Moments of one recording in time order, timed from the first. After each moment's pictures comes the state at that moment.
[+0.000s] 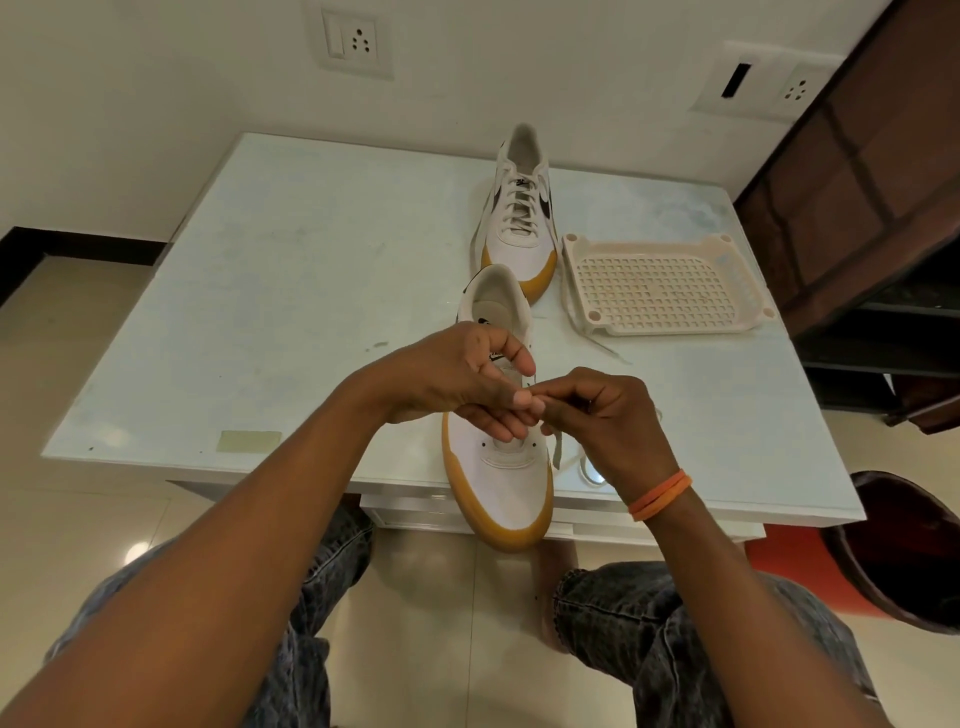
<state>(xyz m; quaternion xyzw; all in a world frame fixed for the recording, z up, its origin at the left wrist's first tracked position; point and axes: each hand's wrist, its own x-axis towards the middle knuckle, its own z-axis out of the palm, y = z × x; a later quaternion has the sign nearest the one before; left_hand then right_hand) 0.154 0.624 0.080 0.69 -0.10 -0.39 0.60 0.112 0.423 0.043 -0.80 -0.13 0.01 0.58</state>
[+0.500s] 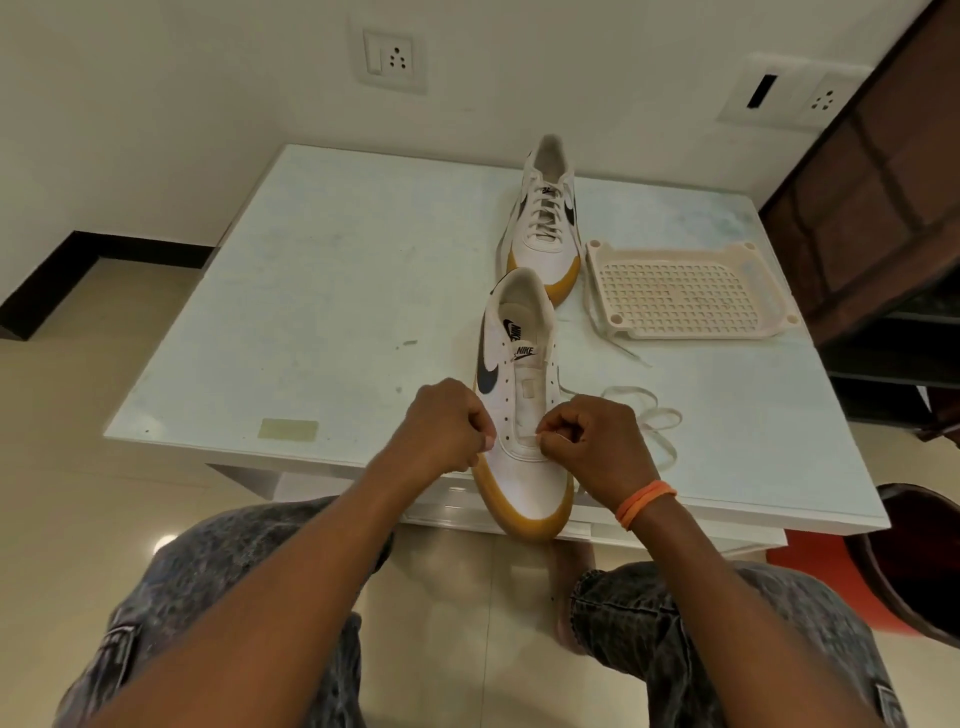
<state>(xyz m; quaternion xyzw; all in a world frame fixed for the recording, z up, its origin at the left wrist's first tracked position) 0.101 0.627 0.043 0.89 0.06 -0.21 0.40 0.103 0.434 0.011 -0.92 -0.13 0.00 0.36</state>
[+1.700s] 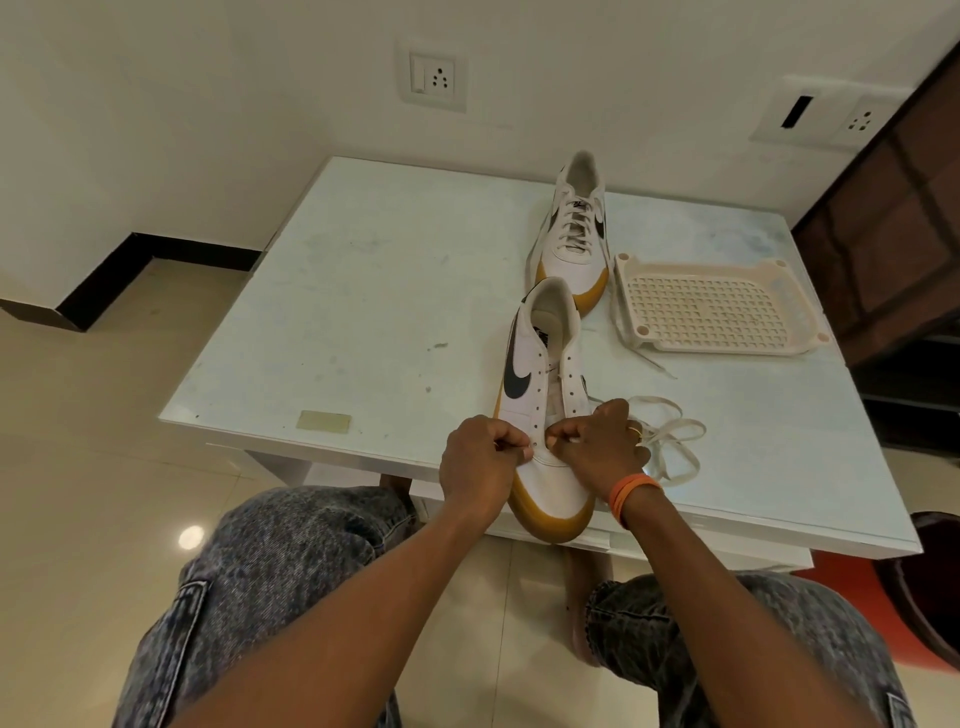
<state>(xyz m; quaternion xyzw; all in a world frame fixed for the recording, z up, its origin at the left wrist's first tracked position) 0.071 0.598 -0.009 0.86 0.18 -0.03 0.48 0.114 0.460 -0.007 -0.95 0.04 0.16 0.26</state>
